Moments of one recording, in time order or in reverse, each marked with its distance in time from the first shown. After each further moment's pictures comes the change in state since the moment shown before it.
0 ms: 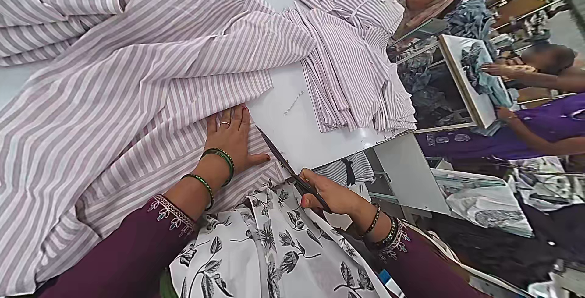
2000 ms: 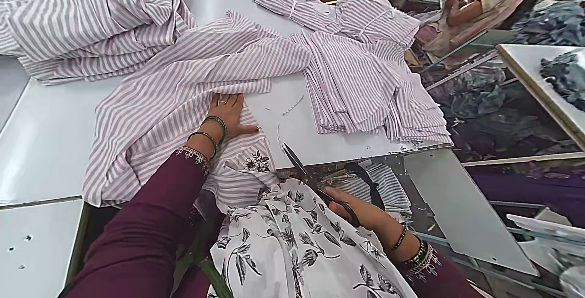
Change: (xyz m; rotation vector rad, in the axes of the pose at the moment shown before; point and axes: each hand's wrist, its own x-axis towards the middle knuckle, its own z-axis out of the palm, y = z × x) left_hand 0.027 -0.014 -0.011 0.146 0.187 -0.125; right_hand -0.047 0.098 -0.034 0.044 -0.106 -0.198
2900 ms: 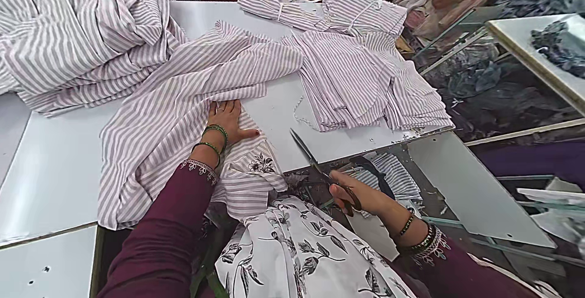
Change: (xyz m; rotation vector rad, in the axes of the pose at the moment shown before) left_hand 0.008 -0.009 0.001 -0.003 0.036 0.001; right_hand 0.012 -0.023 0.006 0.089 0.178 0.075
